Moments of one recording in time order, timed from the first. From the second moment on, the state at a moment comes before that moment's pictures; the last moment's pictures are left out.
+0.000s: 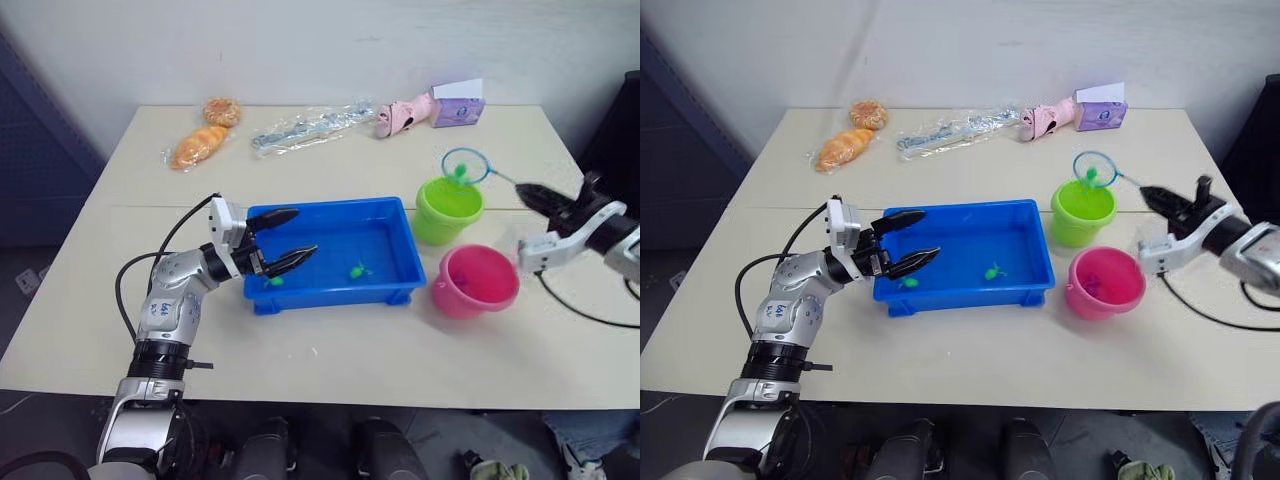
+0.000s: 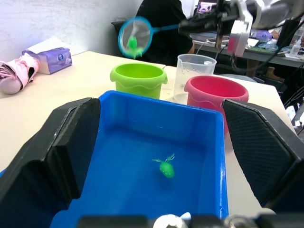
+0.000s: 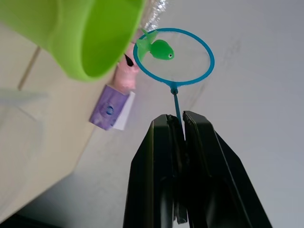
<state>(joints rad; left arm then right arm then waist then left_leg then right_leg) -0.54 0.36 0.06 0.25 -0.46 0.07 -1.02 -0.73 -1.29 0.31 0.62 -1.01 -0.73 -0.28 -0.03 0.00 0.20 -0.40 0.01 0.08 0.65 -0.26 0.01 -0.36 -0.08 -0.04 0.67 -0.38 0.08</state>
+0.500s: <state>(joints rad) -0.55 0.33 0.06 0.25 -0.42 0.00 -0.99 -0.82 -1.29 0.38 0.69 -1.10 -0.77 -0.33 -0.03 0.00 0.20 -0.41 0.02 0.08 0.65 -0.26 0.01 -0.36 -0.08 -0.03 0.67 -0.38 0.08</state>
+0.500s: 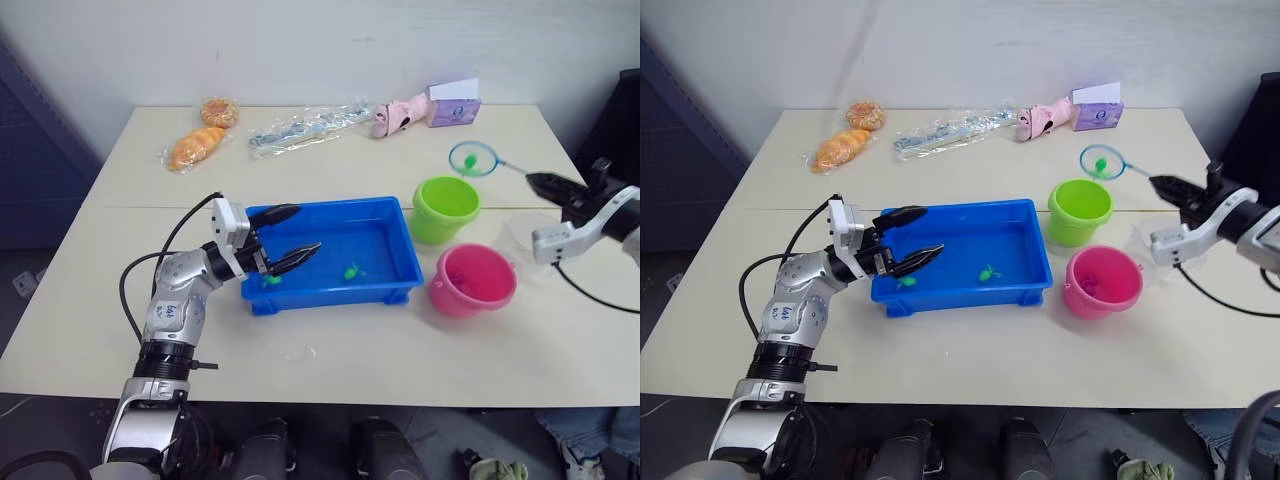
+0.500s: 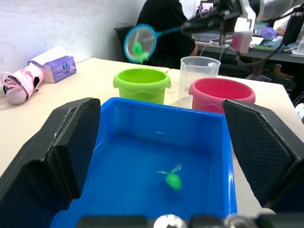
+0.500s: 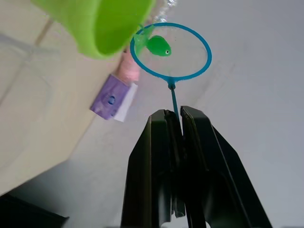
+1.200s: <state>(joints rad) -0.56 0.32 0.06 0.29 -0.41 -0.06 -0.96 -0.84 -1.25 0.42 0.74 -1.11 -0.80 -0.35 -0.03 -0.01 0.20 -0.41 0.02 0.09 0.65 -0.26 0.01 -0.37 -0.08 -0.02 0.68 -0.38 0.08</state>
